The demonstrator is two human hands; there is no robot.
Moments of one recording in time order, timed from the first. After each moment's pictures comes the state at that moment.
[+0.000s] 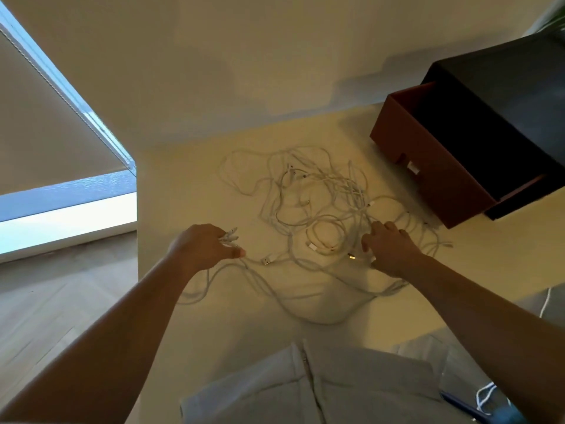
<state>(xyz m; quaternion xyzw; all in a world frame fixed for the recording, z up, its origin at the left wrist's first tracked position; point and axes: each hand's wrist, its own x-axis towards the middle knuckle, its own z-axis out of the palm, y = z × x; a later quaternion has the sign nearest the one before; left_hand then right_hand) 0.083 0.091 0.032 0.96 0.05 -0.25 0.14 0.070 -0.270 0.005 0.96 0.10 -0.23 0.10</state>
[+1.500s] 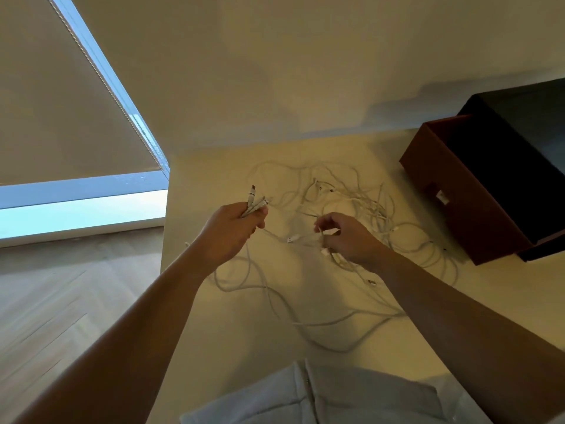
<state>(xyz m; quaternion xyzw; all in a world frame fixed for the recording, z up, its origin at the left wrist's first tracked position) 0.079 0.072 0.090 0.81 0.14 -0.11 0.56 0.115 -0.160 0.039 0.84 0.00 -0.23 -0.50</state>
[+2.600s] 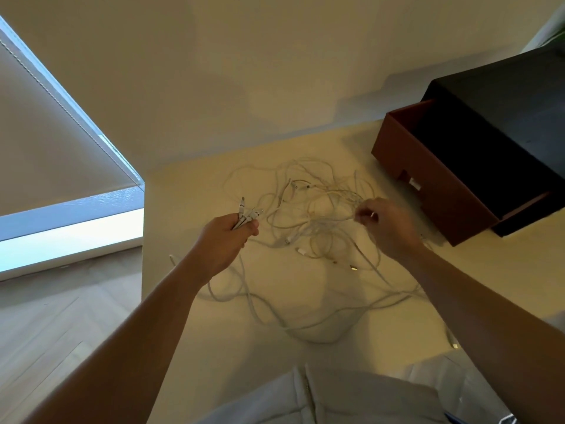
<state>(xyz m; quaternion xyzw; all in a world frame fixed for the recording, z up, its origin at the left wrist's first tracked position) 0.080 0.036 0.091 0.84 0.13 -0.13 0.51 0.113 -0.260 0.042 0.95 0.02 0.00 -0.32</state>
